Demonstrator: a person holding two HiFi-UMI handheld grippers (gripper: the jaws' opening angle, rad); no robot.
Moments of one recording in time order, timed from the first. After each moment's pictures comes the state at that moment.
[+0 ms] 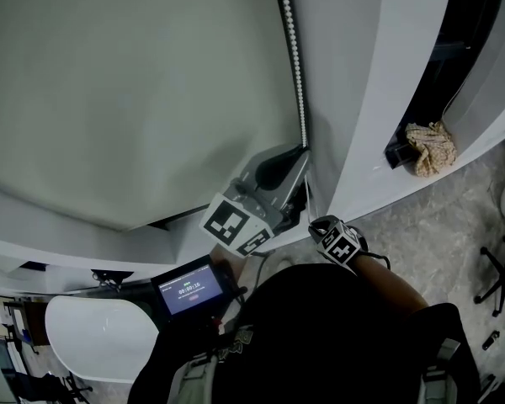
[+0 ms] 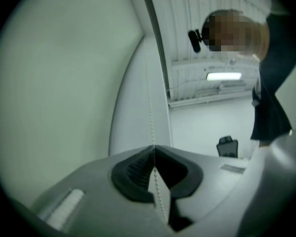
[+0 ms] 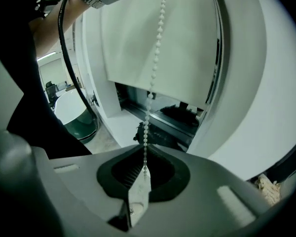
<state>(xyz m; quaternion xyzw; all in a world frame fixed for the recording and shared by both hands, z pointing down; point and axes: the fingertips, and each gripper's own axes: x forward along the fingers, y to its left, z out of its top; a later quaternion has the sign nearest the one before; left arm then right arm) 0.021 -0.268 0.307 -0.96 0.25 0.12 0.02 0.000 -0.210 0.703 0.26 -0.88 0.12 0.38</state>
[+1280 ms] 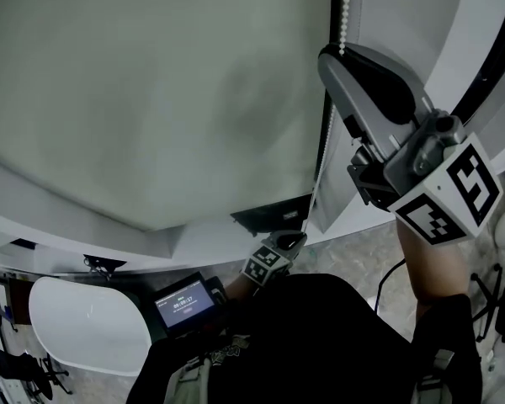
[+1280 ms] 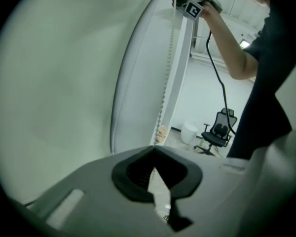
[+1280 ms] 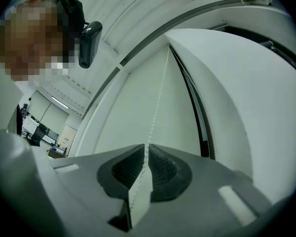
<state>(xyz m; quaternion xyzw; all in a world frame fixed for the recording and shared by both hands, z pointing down) -0.020 -0.207 0.655 -0.92 0.28 -0.17 -0.19 -0.010 -0.282 0.118 0.33 -0.93 -0.10 -0.16</state>
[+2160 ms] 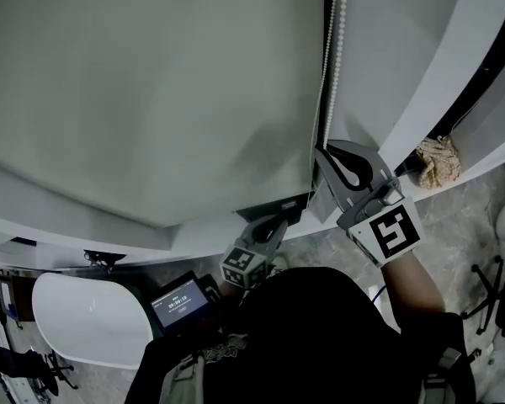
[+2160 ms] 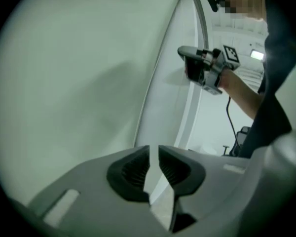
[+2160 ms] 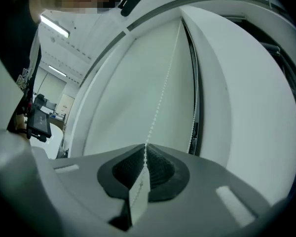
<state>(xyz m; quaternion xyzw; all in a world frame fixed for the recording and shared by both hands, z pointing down) -0.077 -0.224 0.586 -0.90 0.40 -0.05 -0.17 -0.006 -0.277 0.310 0.37 -0.92 -0.11 0.02</state>
